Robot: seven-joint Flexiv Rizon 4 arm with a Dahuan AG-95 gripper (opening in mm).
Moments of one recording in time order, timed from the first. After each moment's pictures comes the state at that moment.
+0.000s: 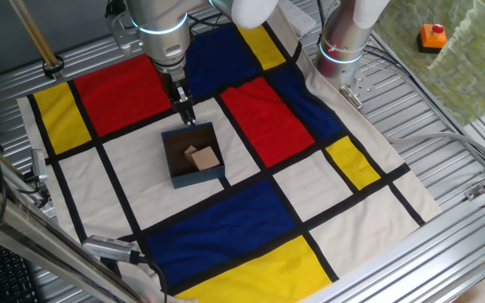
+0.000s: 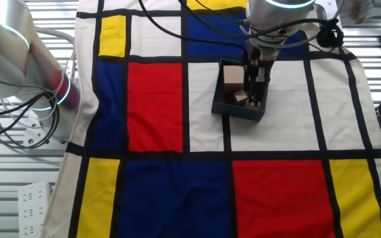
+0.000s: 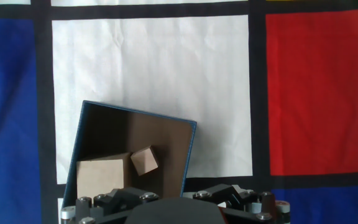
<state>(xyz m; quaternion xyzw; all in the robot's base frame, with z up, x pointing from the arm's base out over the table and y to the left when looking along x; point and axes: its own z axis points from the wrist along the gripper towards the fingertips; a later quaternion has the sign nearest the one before) 0.500 0.000 0.170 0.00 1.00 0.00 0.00</state>
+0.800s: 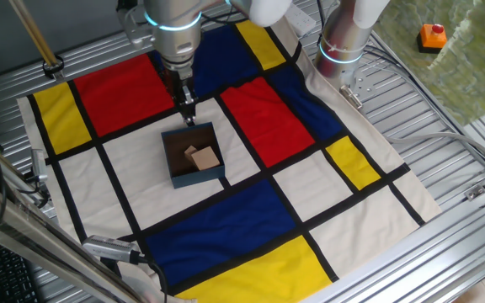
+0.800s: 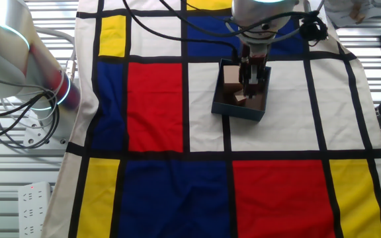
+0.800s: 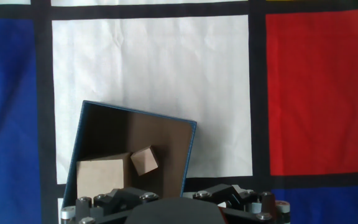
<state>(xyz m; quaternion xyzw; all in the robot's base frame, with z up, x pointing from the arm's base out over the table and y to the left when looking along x) 0.495 0.001 0.176 0.01 1.00 -0.01 0.04</state>
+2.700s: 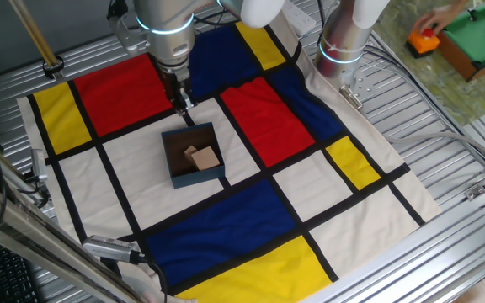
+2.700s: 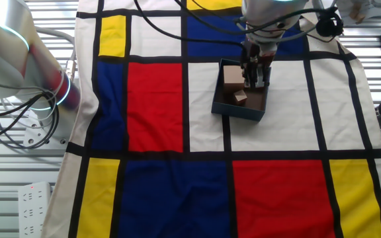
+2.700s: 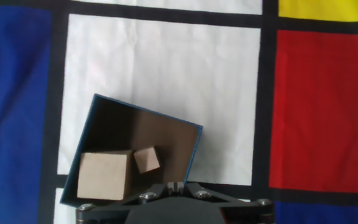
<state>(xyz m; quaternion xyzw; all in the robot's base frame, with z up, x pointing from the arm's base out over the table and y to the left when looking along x) 0.497 0.005 0.174 -0.05 1.00 0.00 0.01</state>
